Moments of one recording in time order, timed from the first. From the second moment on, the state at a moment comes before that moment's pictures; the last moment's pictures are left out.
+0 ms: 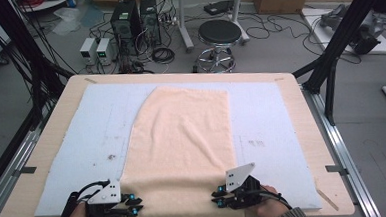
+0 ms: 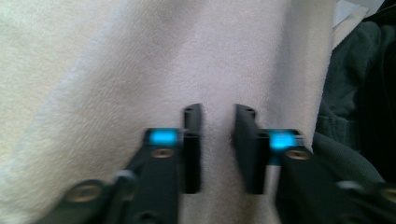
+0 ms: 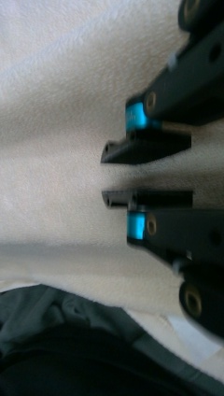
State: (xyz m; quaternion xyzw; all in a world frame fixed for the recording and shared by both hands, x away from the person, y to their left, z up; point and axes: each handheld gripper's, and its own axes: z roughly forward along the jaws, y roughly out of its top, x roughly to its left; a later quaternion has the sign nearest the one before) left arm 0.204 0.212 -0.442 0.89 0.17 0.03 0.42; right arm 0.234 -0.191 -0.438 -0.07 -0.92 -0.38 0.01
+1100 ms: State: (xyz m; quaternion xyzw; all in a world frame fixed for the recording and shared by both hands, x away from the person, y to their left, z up) left arm 0.185 0.220 -0.425 0.89 0.12 0.00 0.44; right arm 0.241 -0.231 -0.426 -0.08 -0.92 -0.39 0.04
